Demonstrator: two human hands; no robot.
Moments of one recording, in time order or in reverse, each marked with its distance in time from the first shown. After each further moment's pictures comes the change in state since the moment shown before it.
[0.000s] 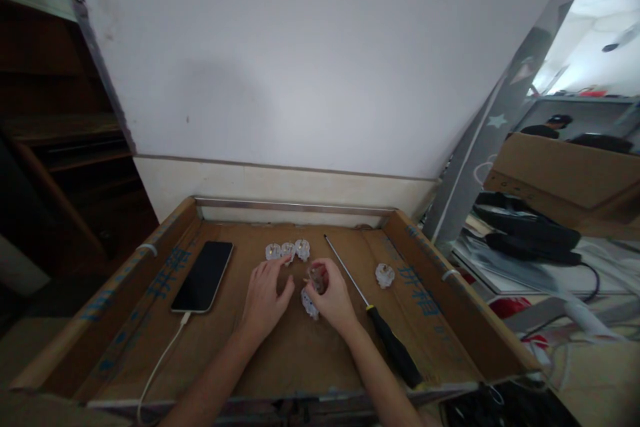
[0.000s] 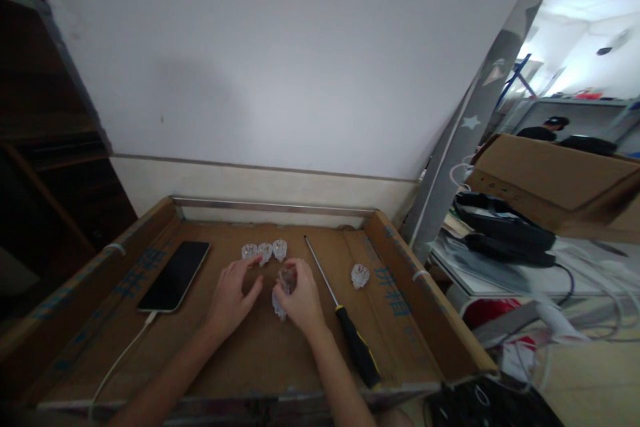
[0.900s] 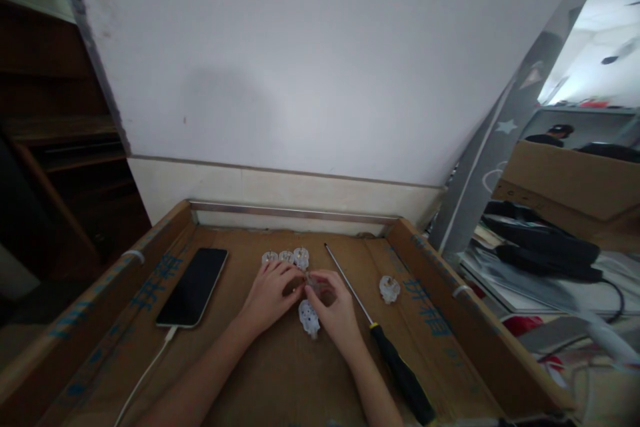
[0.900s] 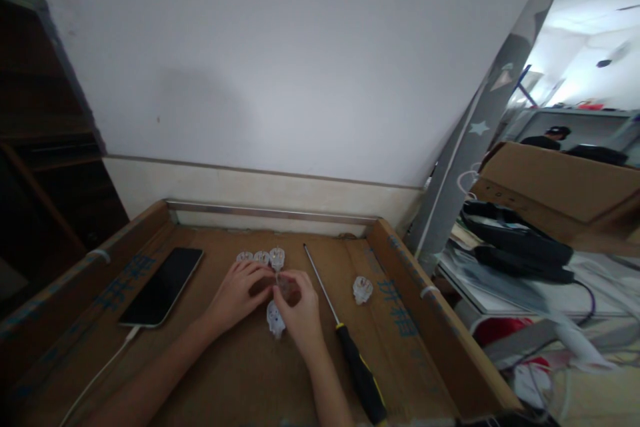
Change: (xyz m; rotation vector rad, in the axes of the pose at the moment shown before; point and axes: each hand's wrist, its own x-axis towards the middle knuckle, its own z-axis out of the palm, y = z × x) left_hand 0.032 -0.007 0.011 0.072 -0.240 0.202; right_hand 0.000 0.006 0.002 0.087 0.028 -0.005
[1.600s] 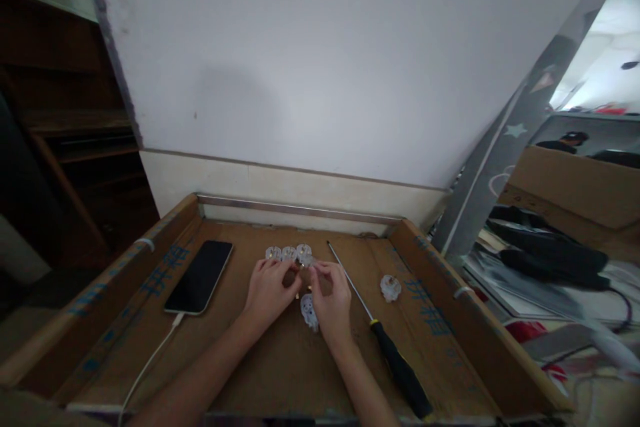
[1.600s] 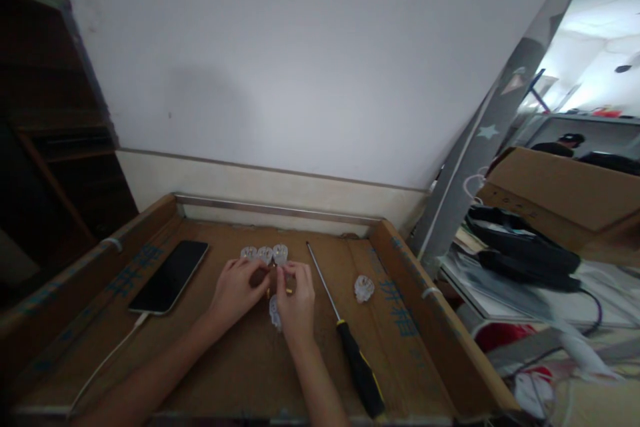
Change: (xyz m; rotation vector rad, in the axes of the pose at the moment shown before) left_hand -0.006 0.010 -0.001 0.104 0.114 -0.235; right_hand 0.003 -0.005 0.015 -0.048 0.255 -0.065
